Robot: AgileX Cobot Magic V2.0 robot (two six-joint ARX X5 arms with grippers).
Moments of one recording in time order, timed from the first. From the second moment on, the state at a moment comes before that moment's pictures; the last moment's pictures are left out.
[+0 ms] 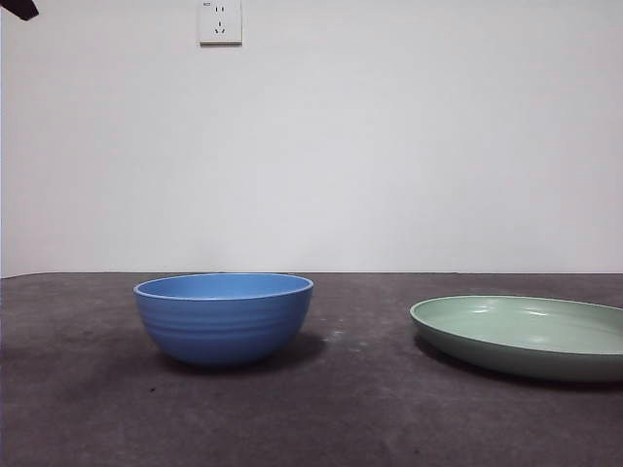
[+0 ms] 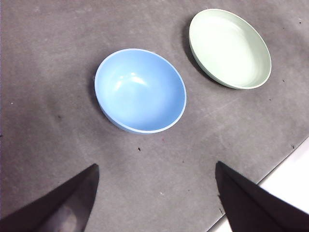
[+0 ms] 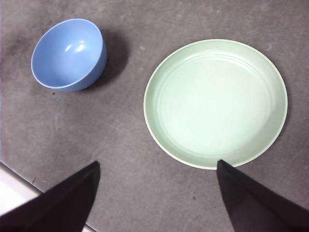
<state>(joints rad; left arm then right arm) -0.21 0.83 0.95 -0.93 0.49 0.09 0.13 0.80 0.98 -1.05 -0.42 -0.06</state>
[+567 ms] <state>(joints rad) -0.34 1.05 1.05 -0.90 0.36 0.04 0.13 0.80 0.98 -1.05 -0.42 -0.06</state>
